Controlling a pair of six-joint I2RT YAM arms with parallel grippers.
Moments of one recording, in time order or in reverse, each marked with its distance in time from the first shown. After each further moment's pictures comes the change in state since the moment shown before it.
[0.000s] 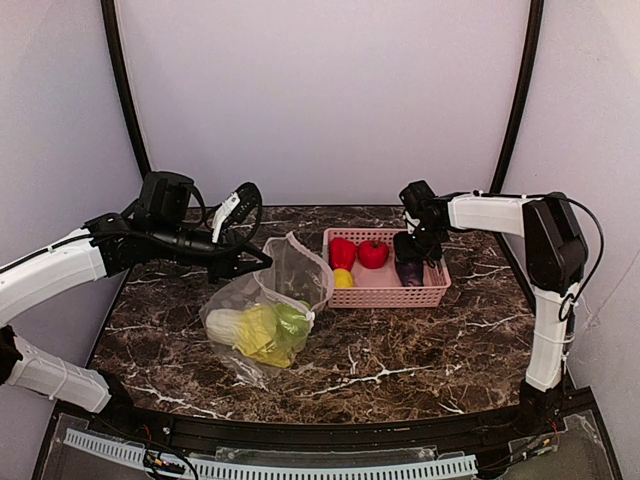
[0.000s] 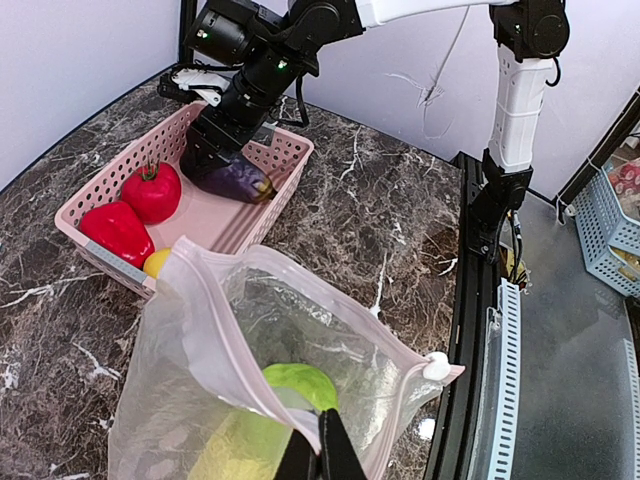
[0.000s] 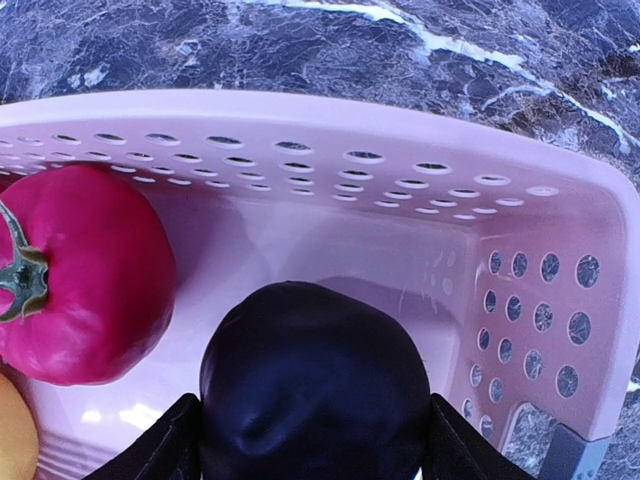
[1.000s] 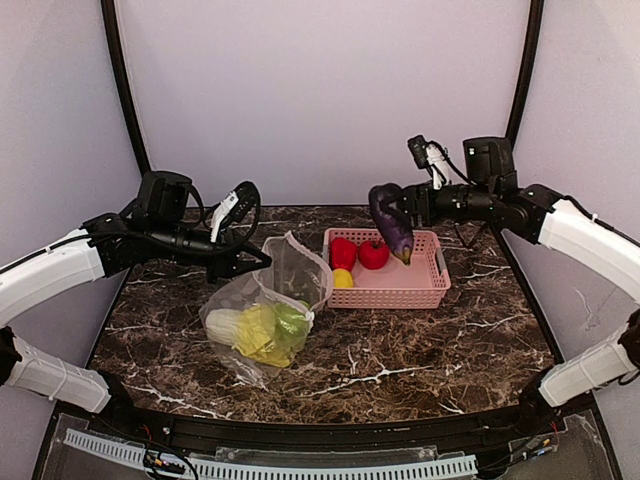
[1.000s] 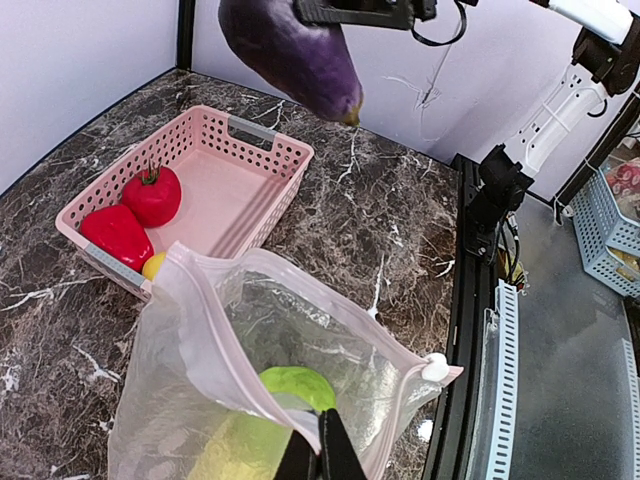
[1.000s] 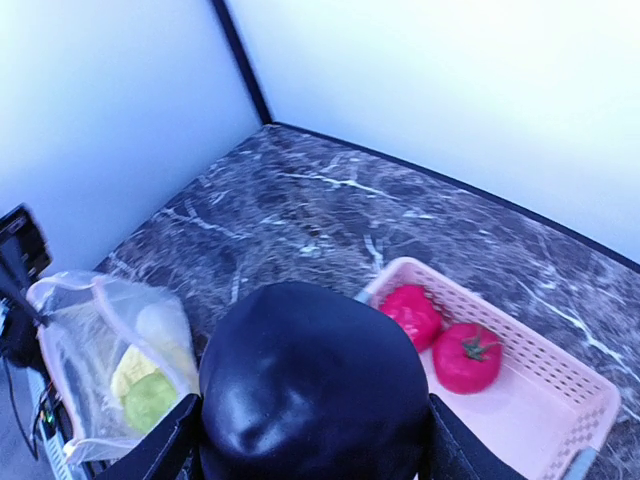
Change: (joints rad) left arm 0.000 -0.009 0.000 0.000 0.005 -0.001; right arm 0.108 -0.702 -0.278 0.294 -0.427 -0.163
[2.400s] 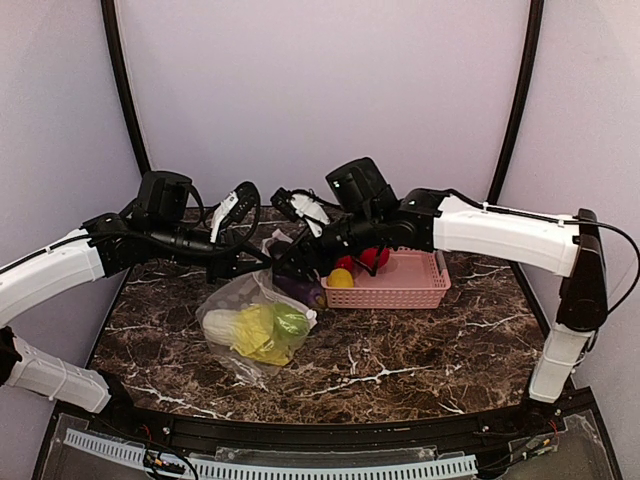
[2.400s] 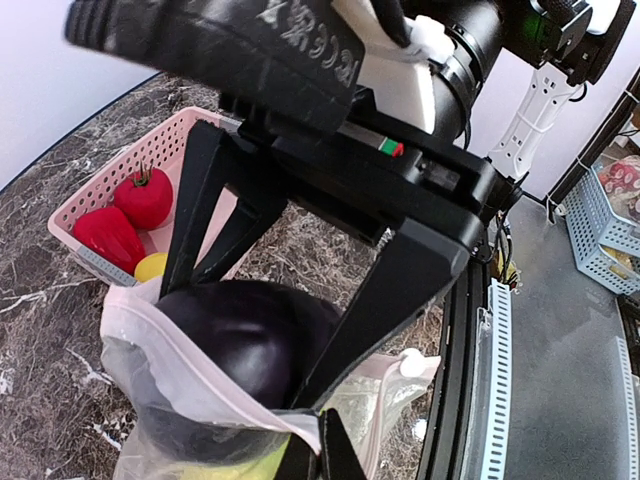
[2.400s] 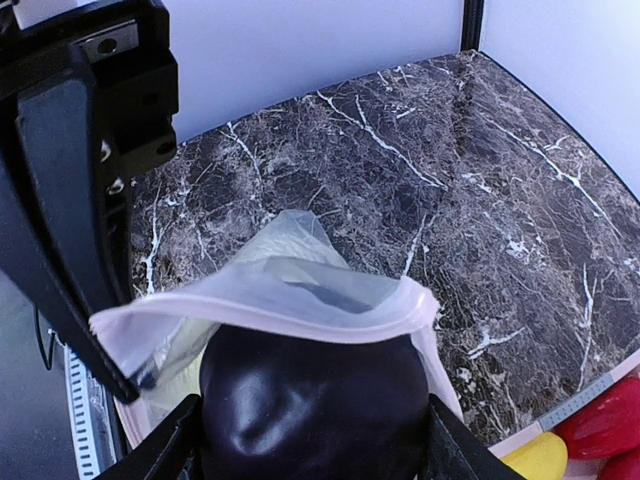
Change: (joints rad) left arm 0.000 0.000 0.000 0.000 0.021 0.000; right arm 0.434 0.463 0.349 -0.069 -0.029 -0.171
